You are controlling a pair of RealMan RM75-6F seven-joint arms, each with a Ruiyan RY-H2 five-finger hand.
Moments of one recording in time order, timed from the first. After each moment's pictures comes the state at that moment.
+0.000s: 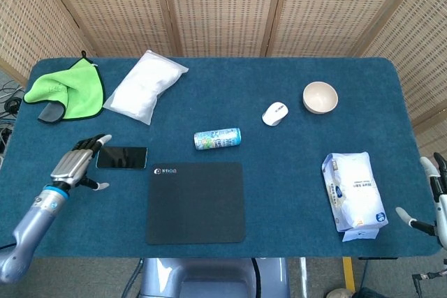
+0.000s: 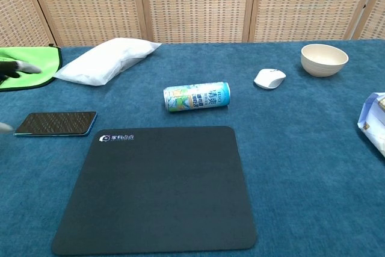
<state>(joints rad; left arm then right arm) -0.53 -1.19 -0.18 -1.61 1.02 0.78 0.11 0.01 -1.00 0.12 -1.71 -1.46 1.56 0.08</state>
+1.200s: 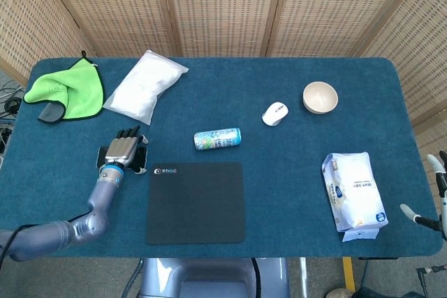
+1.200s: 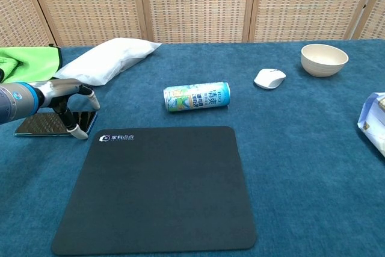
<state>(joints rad) -0.87 -1.60 -0.13 -1.27 0.48 0.84 0.52 0.03 -1.00 0.13 -1.68 -1.40 1.50 0.13</state>
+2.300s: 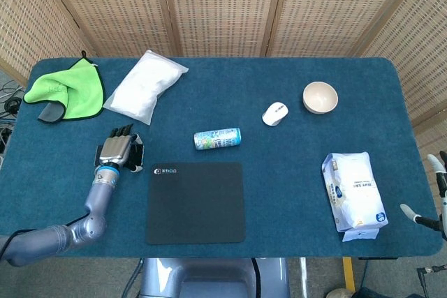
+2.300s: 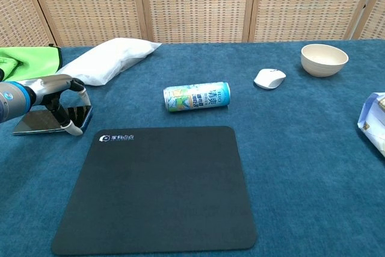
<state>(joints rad) -0.81 -1.60 -0.17 -1.28 0.54 0.90 0.49 0.03 -1.00 0.14 -1.68 -1.39 1.50 0.14</state>
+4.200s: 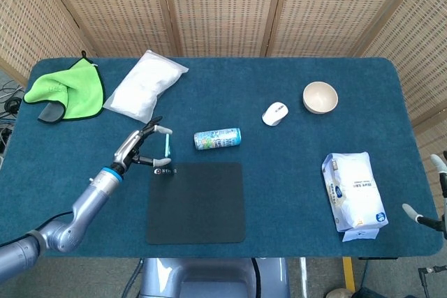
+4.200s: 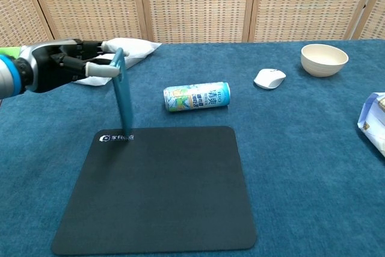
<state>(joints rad) -0.54 -1.49 -0.45 -1.44 1.32 0.61 -0.83 0.02 -1.00 0.14 -1.68 -1.39 1.51 0.14</state>
